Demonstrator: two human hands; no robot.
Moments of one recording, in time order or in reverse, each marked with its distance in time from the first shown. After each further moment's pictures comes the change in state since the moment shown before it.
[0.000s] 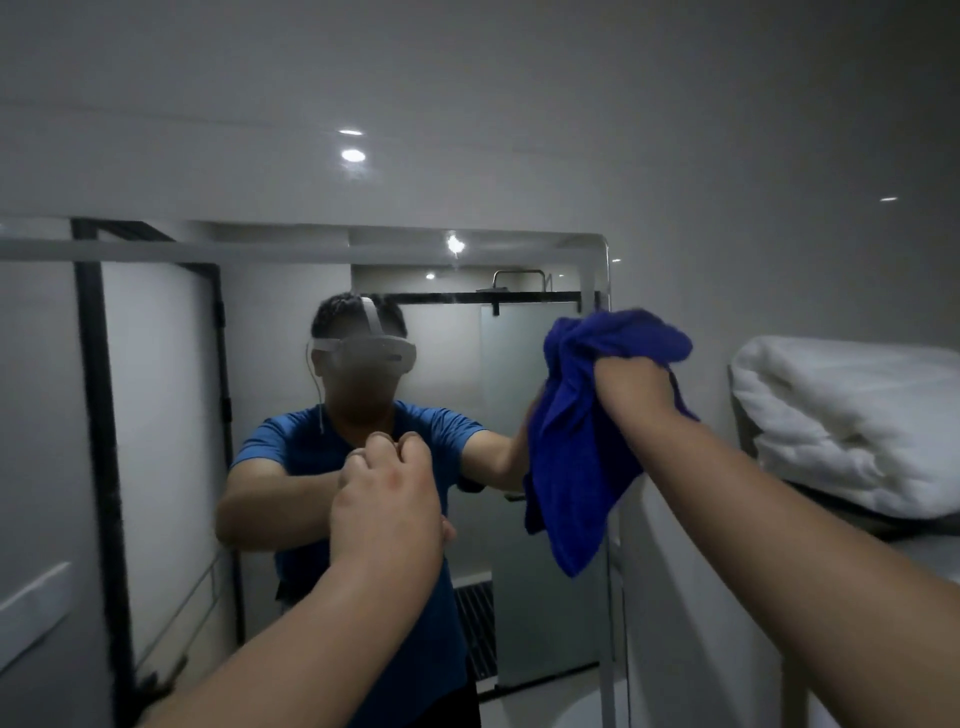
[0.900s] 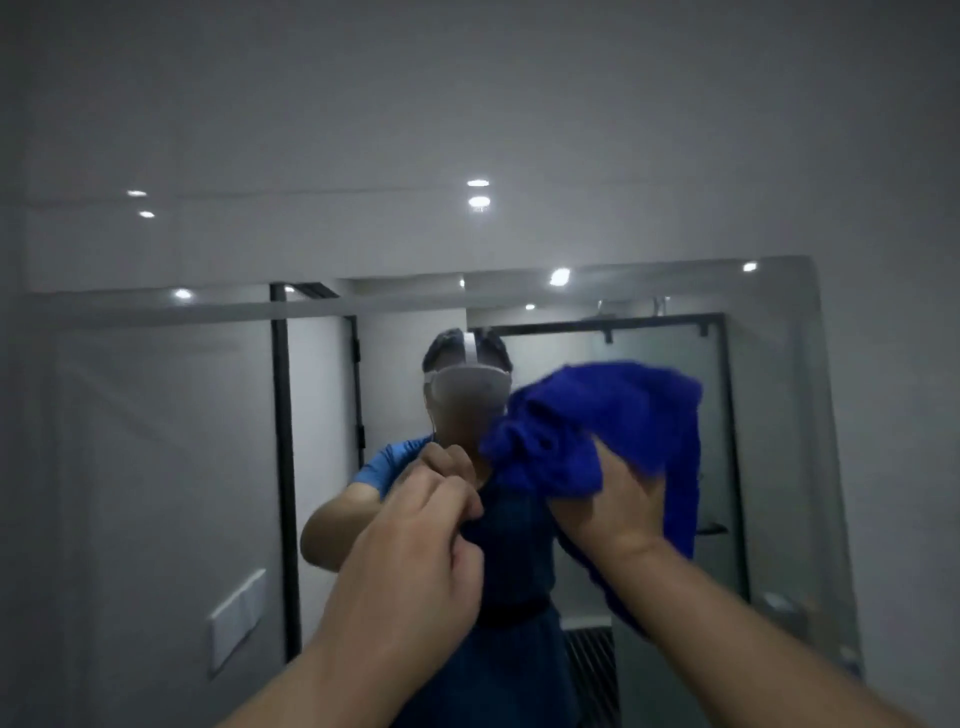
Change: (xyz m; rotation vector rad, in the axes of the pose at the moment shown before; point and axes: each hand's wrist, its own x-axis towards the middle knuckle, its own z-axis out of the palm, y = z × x) left_hand -0.030 -0.174 -0.047 -0.355 0.185 0.217; right_hand -0.171 -0.076 0.152 -0.093 0.083 -0.684
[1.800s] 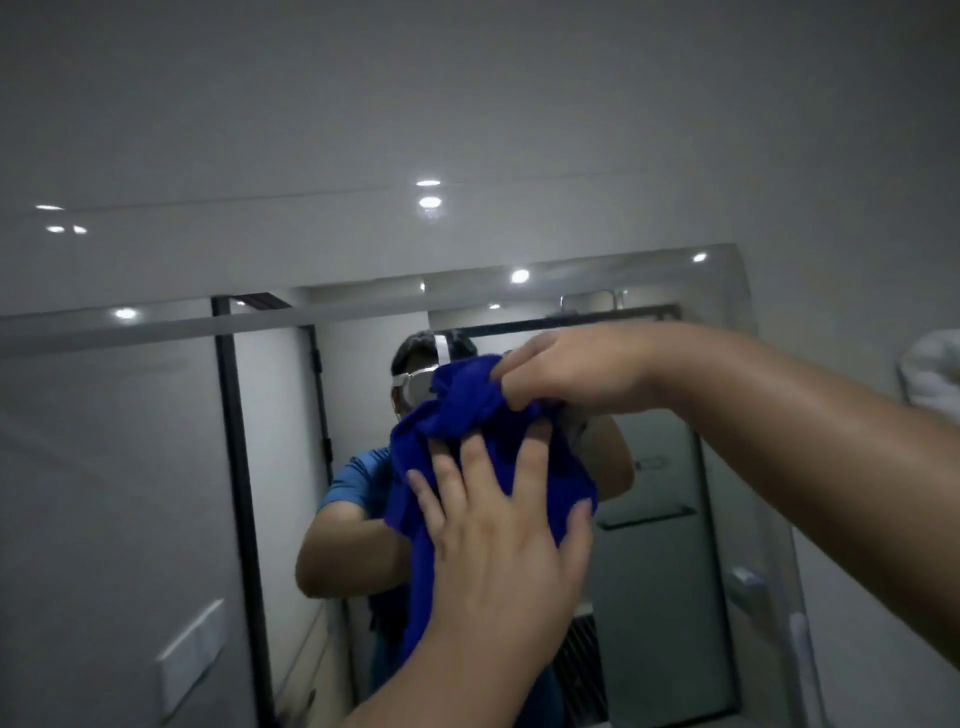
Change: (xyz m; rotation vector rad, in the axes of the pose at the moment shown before) left_hand 0.036 0.088 0.069 0.143 0.076 -0.043; right_hand 0.111 -0.030 -0.123 0.350 -0.892 -0.002
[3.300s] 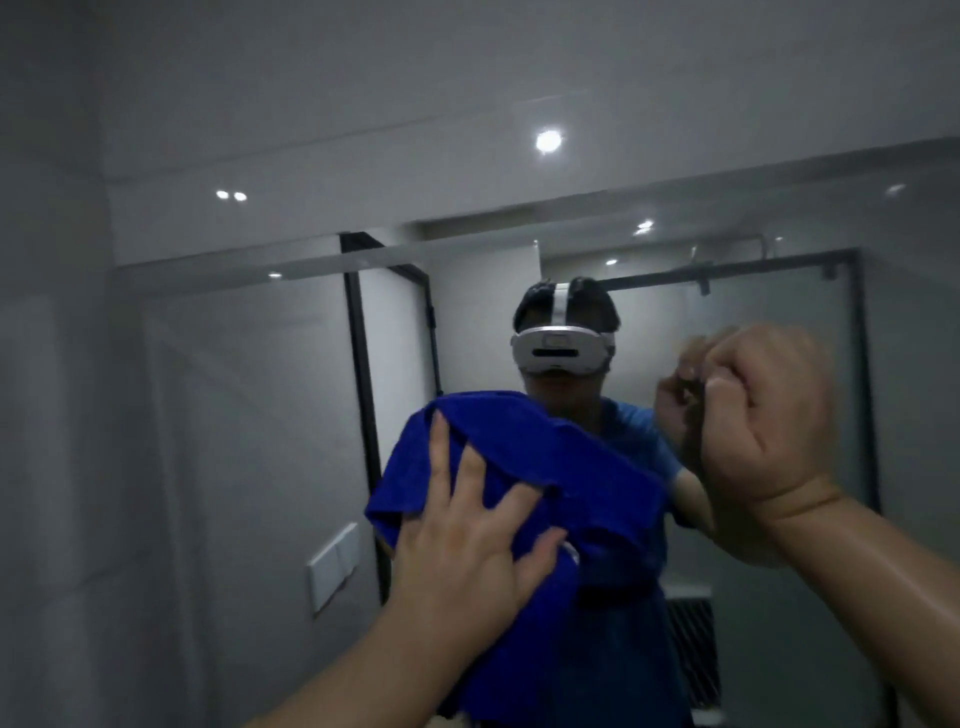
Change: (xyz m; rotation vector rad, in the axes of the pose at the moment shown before) left_hand -0.029 -0.148 0.016 0.263 0.031 0.133; right_hand 0.047 0.122 0.096 -0.192 1.251 -0.680
